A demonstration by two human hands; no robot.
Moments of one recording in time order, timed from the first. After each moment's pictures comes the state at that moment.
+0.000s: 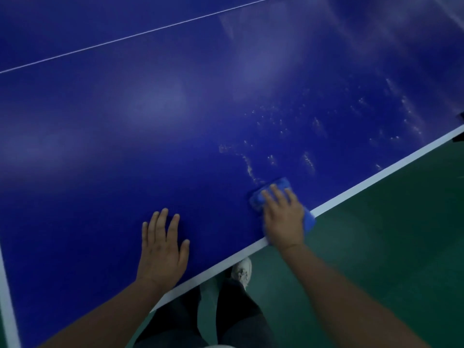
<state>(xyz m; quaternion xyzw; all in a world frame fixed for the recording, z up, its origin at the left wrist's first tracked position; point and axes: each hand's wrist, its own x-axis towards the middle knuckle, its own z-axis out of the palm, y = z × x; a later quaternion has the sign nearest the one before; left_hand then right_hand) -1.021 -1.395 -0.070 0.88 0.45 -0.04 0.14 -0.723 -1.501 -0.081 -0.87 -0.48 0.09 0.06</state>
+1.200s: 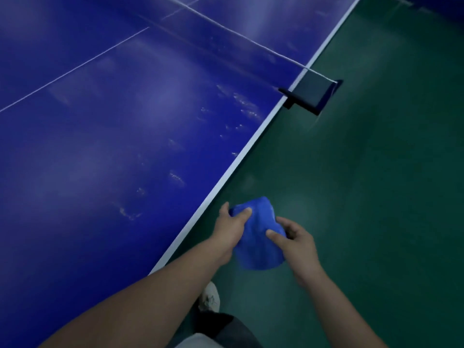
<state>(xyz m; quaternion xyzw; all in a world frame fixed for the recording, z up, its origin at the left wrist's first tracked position) -0.669 -1.593 0.059 0.52 0.39 -0.14 0.75 -0.641 -1.757 0.060 -0.78 0.08 0.26 0.56</state>
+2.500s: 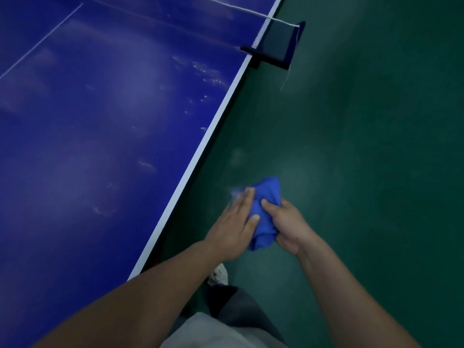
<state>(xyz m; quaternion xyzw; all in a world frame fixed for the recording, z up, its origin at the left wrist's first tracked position) -0.693 -1.643 0.002 0.90 -0.01 -0.17 0.39 -0.642 -1.784 0.046 -0.57 0.23 0.33 0.72</state>
